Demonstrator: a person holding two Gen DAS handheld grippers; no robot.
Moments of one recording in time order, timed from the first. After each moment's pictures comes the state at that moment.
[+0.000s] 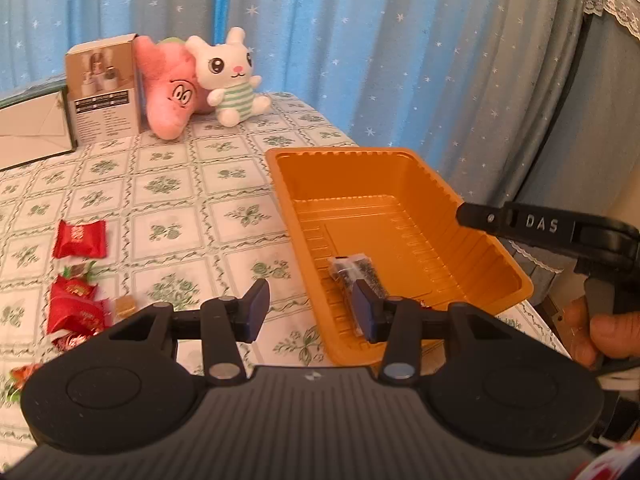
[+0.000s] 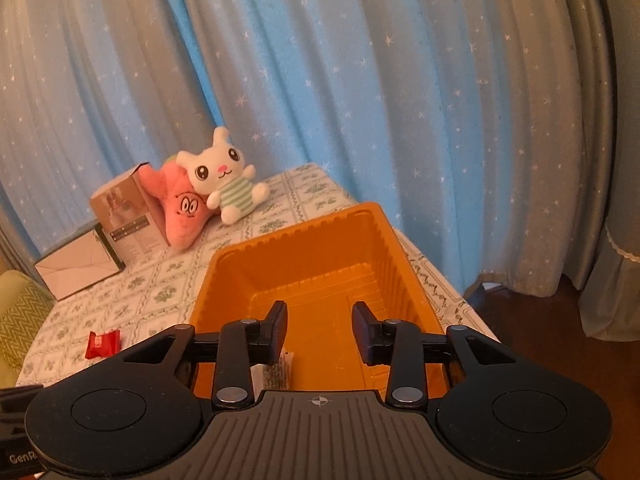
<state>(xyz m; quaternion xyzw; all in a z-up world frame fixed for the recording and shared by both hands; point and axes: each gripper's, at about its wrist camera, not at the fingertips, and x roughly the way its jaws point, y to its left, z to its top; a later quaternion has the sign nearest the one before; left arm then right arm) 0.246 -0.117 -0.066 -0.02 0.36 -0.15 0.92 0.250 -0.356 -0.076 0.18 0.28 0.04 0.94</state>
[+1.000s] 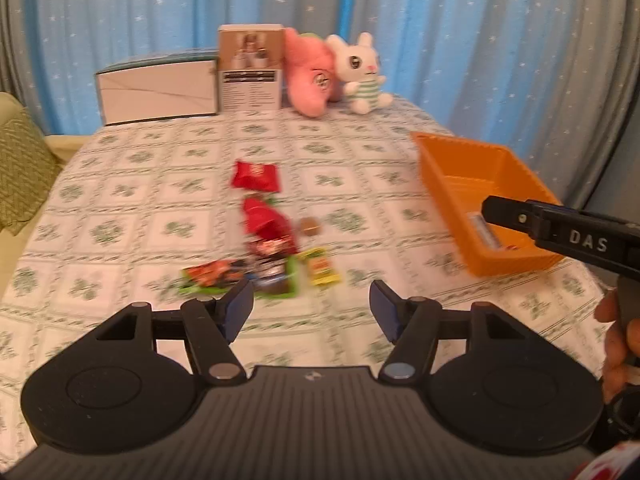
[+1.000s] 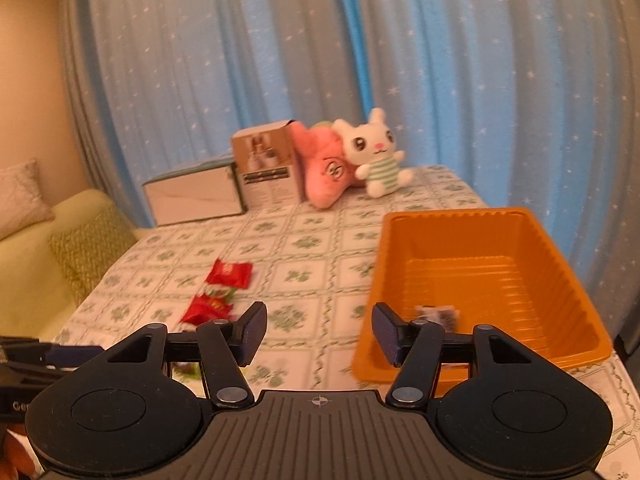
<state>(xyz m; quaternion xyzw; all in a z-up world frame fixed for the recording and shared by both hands) 0.147 0.012 -0.059 -0.03 0.36 -0.02 0.93 0.182 -0.219 -0.062 0.08 0.26 0.19 0.94</state>
